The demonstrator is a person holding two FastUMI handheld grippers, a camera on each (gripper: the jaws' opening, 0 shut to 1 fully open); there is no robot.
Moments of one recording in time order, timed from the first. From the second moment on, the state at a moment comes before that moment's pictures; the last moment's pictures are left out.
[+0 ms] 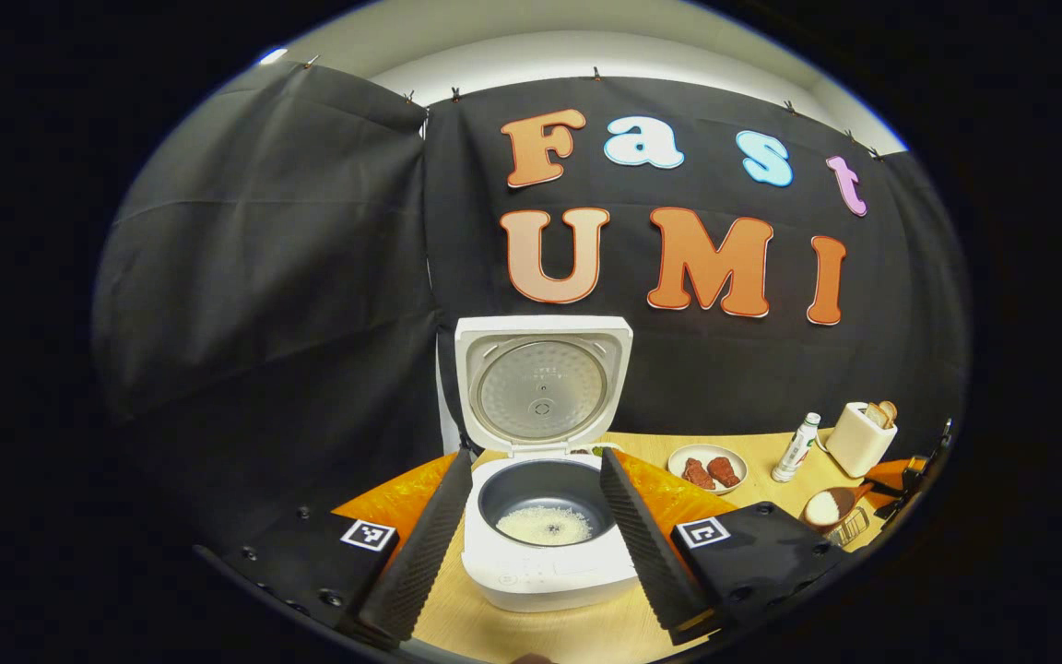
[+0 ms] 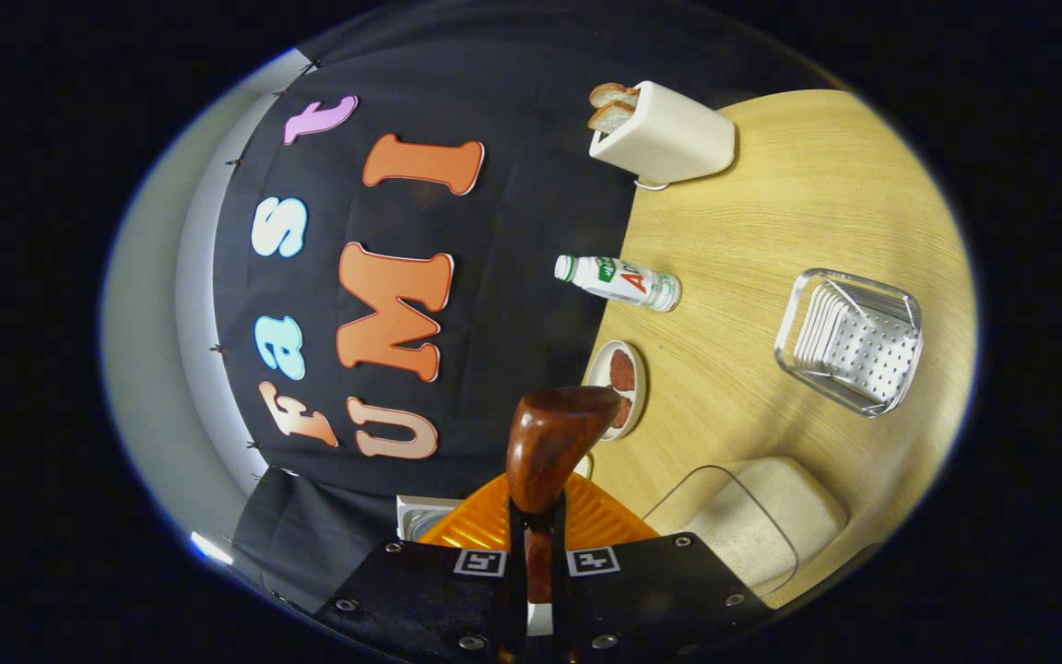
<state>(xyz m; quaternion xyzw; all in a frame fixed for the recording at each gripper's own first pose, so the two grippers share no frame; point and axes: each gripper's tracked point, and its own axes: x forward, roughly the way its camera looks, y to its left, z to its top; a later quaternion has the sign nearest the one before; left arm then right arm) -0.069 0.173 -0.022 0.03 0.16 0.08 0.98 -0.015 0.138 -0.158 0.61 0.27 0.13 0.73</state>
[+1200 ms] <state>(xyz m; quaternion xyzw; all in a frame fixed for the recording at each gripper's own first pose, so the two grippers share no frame) -0.093 0.263 -0.038 0.02 0.15 0.18 0.97 0.052 0.420 -0.094 0.55 0.34 0.27 0.71</state>
